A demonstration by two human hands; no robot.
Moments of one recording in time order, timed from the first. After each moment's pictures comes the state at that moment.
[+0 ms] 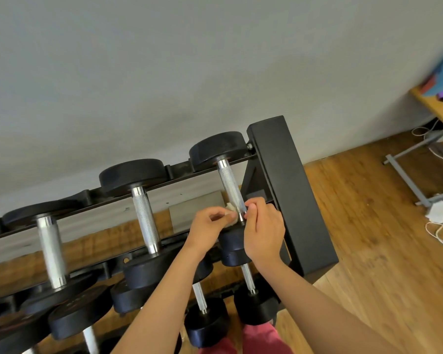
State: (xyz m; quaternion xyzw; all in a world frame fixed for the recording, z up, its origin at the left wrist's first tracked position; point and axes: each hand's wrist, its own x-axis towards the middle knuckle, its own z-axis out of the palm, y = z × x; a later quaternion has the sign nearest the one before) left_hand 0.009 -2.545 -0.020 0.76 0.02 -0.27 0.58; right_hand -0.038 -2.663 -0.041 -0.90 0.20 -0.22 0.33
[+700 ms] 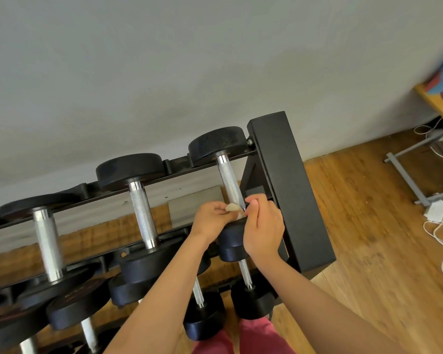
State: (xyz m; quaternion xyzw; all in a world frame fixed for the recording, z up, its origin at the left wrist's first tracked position) left_hand 0.018 -2.562 -0.027 0.79 0.08 -0.31 0.53; right_hand -0.038 -2.666 -0.044 -0.88 0.23 -0.20 0.36
